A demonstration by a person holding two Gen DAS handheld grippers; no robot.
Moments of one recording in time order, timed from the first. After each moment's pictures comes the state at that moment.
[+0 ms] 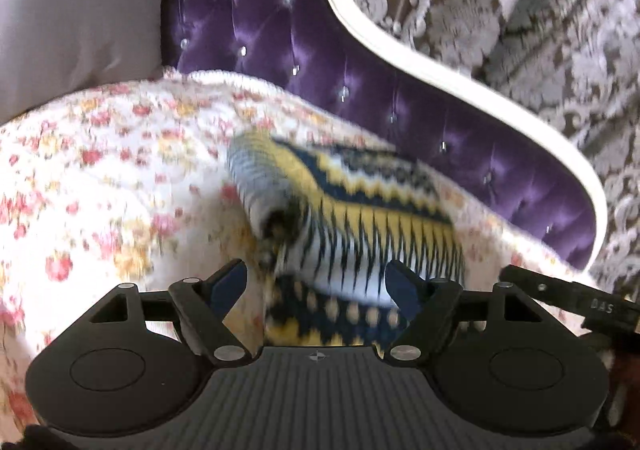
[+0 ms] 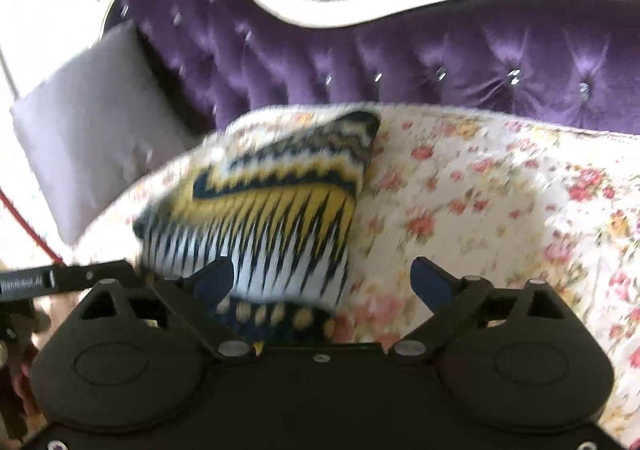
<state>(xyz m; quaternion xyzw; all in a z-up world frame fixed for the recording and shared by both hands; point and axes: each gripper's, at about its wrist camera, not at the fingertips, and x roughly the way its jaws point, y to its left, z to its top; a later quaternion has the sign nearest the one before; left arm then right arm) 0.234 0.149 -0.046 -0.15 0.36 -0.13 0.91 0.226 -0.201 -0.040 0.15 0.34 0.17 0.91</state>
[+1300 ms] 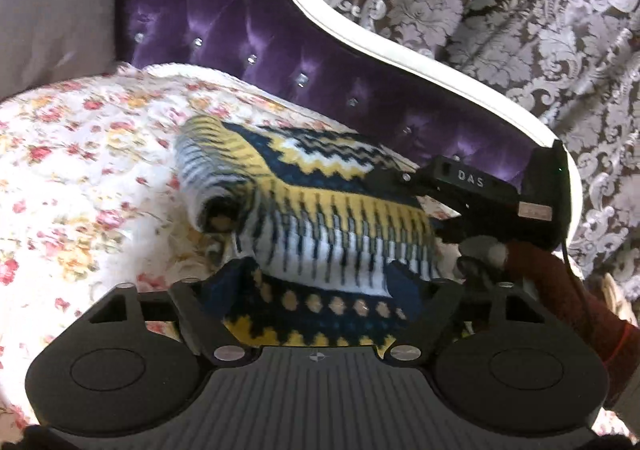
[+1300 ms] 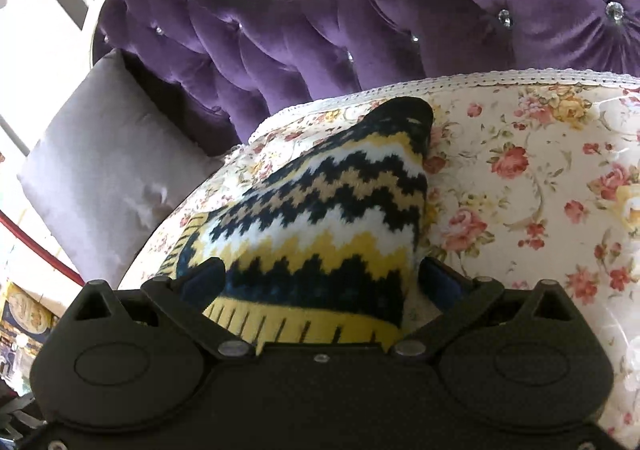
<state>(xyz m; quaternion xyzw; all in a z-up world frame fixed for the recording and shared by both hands) 0.237 0.125 -0.071 -0.14 0.35 -0.19 0.90 0.349 -0.185 -0.087 0.25 0.38 0.25 0.85</state>
